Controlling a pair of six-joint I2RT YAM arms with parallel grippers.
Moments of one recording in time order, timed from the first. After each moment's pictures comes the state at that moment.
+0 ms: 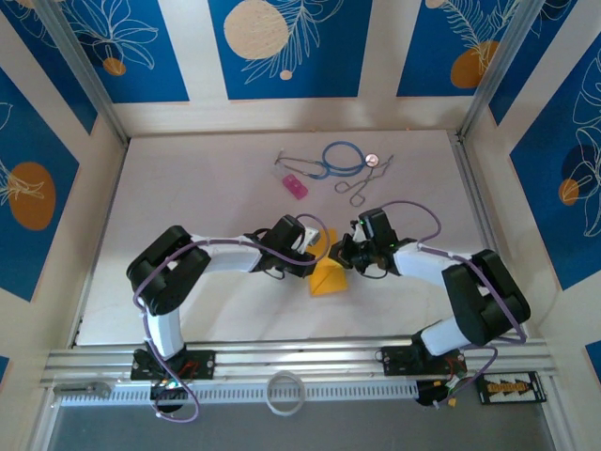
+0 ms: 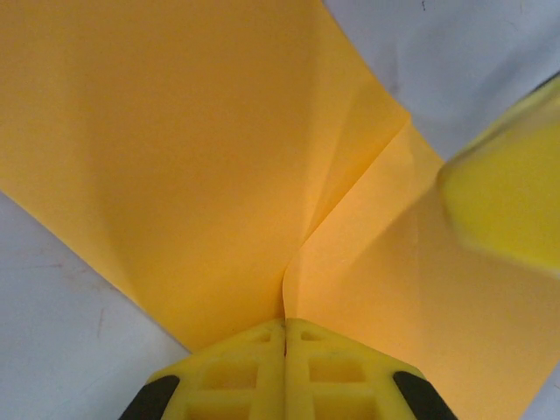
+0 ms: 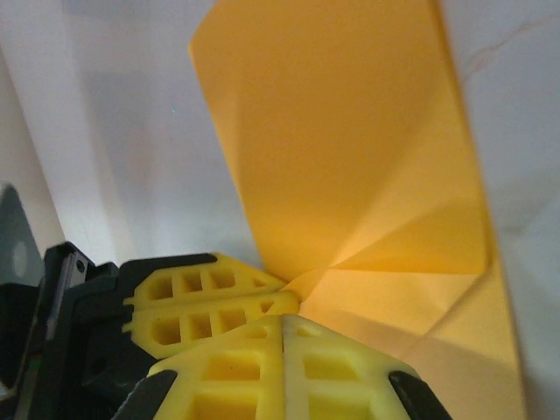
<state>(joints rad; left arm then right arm) -0.81 1.85 0.96 -0.06 0.30 -0.36 0.44 1.47 0.59 -0.02 -0.52 0.94</state>
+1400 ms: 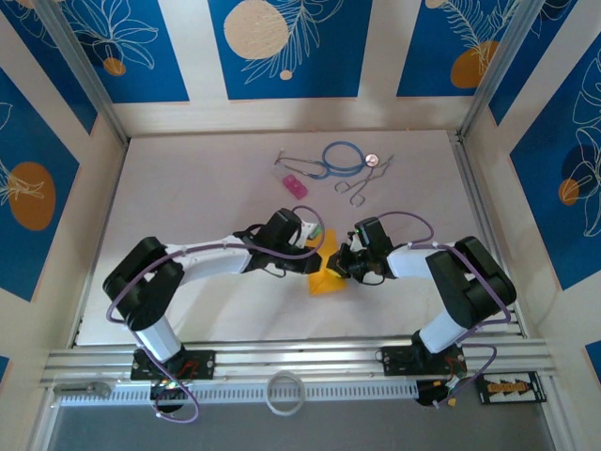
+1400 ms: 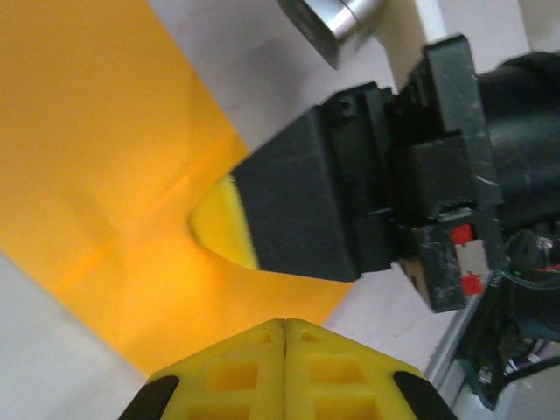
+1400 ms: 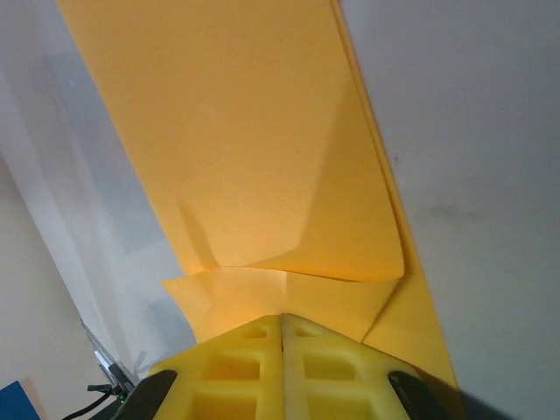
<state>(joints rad) -0.85 1.70 0.96 -0.10 0.45 -0.57 0.44 1.58 0.54 0.07 -0.55 0.98</state>
